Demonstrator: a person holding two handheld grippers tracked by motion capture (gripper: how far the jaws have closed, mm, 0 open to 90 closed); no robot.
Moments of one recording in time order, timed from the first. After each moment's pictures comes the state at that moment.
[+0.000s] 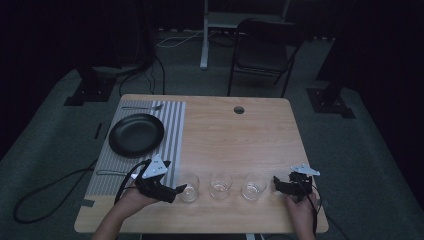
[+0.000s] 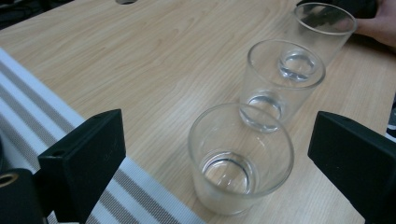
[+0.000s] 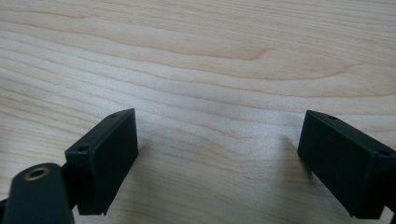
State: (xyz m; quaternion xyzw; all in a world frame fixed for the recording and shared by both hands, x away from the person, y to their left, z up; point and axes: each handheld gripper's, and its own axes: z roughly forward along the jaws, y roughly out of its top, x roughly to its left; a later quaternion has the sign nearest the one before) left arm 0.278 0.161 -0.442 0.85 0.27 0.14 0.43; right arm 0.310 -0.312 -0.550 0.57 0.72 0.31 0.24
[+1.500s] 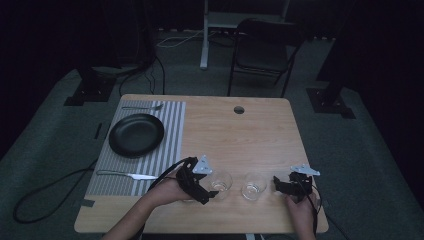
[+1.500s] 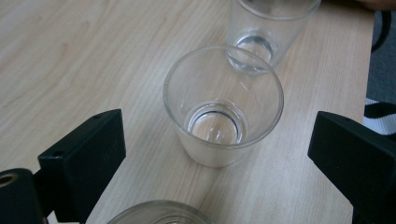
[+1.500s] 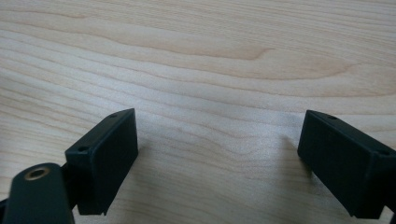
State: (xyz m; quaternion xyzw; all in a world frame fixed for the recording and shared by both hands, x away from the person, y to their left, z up) left arm 0.303 0.063 -0.450 0.92 0.18 0.08 0.35; right arm 0.310 -0.313 -0.551 0.57 0.72 0.31 0.24
